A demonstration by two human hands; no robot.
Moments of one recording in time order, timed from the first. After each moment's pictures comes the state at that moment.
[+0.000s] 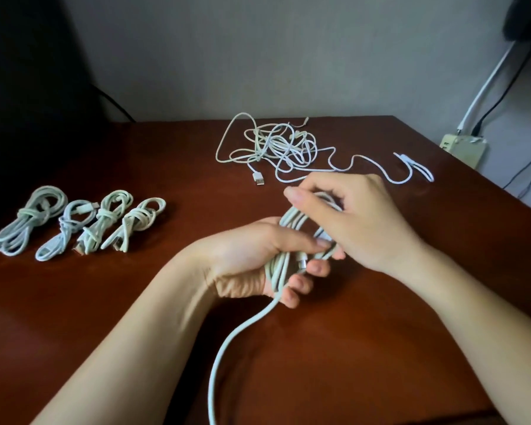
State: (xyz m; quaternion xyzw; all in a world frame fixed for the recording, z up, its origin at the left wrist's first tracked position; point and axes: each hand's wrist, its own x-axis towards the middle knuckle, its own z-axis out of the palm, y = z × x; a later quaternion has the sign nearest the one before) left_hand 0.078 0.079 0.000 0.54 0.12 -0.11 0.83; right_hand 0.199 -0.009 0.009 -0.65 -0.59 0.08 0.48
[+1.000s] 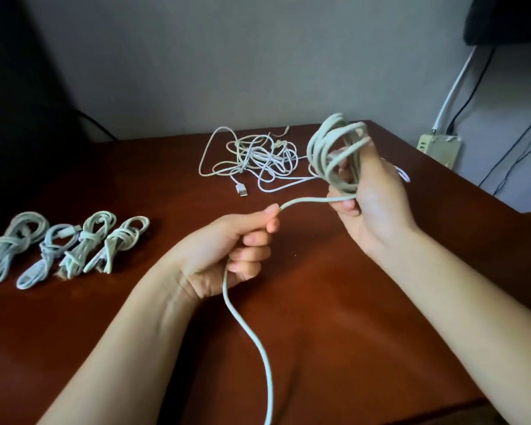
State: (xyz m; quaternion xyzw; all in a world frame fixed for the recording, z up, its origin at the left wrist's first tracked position) left_hand 0.079 0.090 0.002 0.52 0.21 0.06 0.82; right_hand 0.222 -0.001 0.021 -0.45 -0.21 0.29 0.82
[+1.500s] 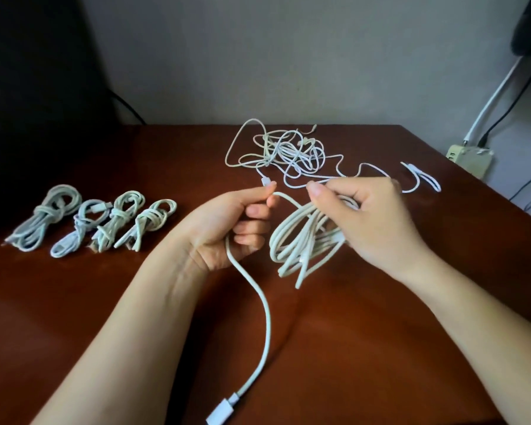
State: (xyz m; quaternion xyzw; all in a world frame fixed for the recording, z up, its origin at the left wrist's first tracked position) left_hand 0.068 0.110 0.008 0.45 0.23 0.12 0.85; right_hand 0.209 -0.002 0.000 -0.62 -0.60 -0.02 0.51
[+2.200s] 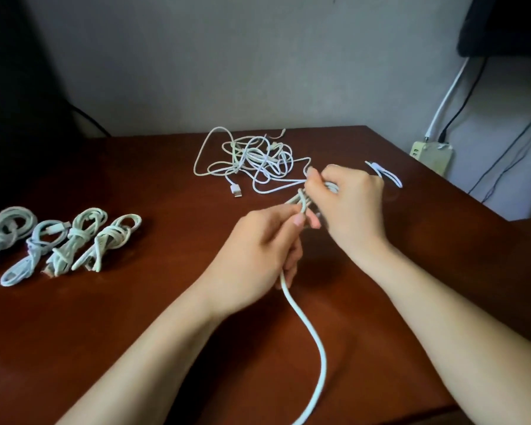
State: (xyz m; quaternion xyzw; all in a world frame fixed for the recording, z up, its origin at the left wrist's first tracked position) left_hand 0.092 0.055 -0.007 0.80 0.10 0.25 0.54; right_hand 0.242 0.013 -0.013 -0.70 -0.46 -0.20 0.51
